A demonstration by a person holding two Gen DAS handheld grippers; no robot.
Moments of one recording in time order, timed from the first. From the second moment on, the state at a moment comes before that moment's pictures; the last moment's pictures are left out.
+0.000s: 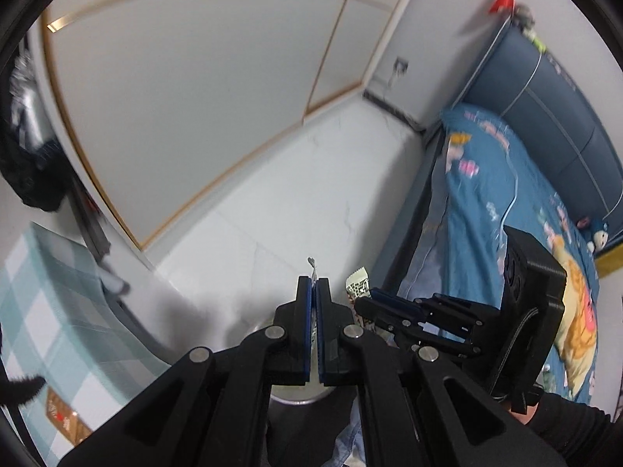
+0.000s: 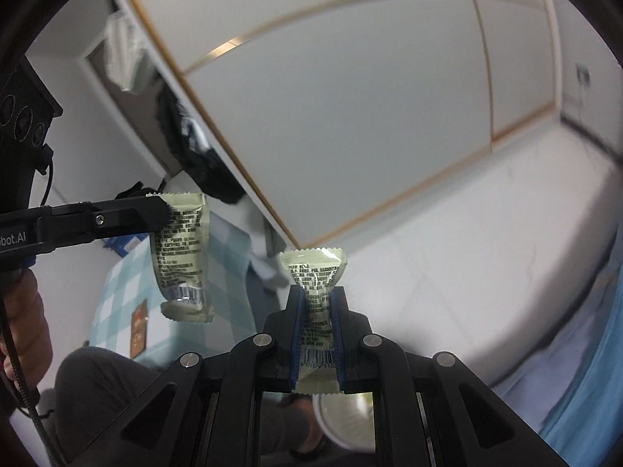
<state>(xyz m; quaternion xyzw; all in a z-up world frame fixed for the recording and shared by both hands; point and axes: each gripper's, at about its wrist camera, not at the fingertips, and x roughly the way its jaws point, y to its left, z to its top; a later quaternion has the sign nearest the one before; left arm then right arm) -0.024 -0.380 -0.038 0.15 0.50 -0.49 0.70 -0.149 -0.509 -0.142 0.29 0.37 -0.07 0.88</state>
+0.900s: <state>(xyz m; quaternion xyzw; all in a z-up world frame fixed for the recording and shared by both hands) -0.053 -0.429 -0.194 0.31 0.68 -0.44 0.50 -0.171 -0.510 -0.279 0.40 0.46 -0.10 0.79</state>
